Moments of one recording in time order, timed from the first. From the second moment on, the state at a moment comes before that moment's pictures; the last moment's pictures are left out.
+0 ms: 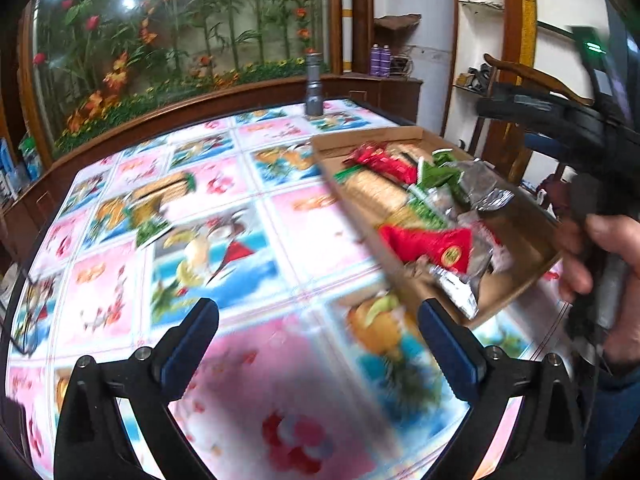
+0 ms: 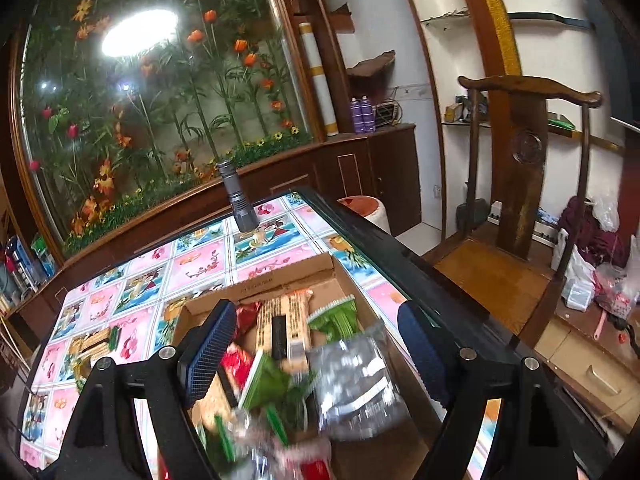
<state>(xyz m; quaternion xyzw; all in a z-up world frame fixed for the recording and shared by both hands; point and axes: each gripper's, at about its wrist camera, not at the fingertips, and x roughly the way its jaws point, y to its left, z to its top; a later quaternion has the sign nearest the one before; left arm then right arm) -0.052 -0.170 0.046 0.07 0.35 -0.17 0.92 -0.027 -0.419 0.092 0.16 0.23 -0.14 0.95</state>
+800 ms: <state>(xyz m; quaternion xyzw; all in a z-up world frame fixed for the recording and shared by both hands) -0.058 -0.153 0.062 0.08 0.33 -0.10 0.94 -0.116 -0.371 0.074 0.15 0.19 -0.18 0.95</state>
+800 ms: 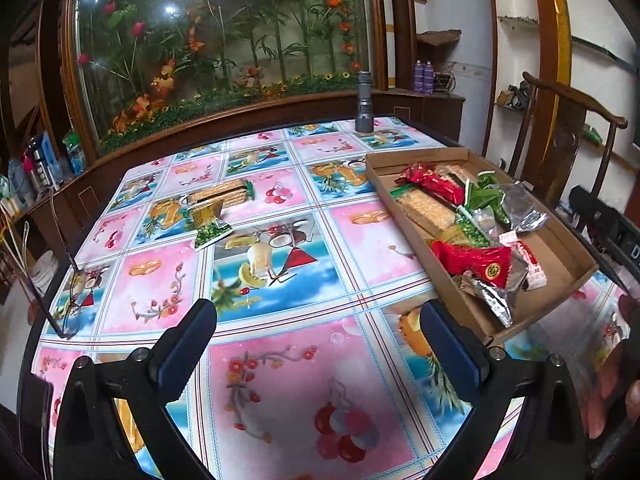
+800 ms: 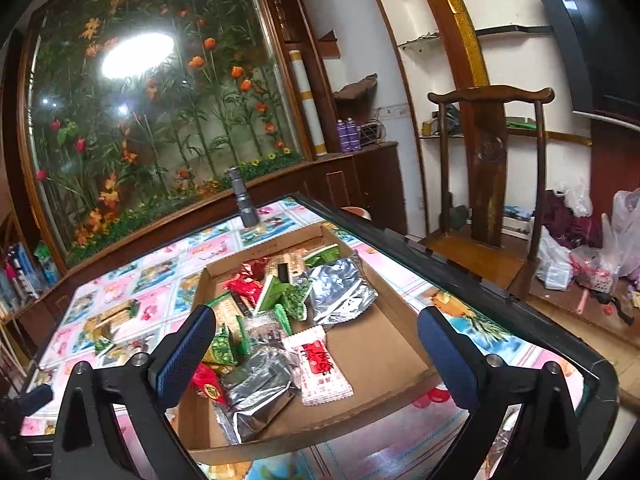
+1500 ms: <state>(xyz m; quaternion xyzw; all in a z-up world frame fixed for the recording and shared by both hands) -0.057 -0.154 0.056 0.08 0.35 -0.11 0.93 -0.119 -0.354 0.074 0.14 0.21 -0.19 0.95</state>
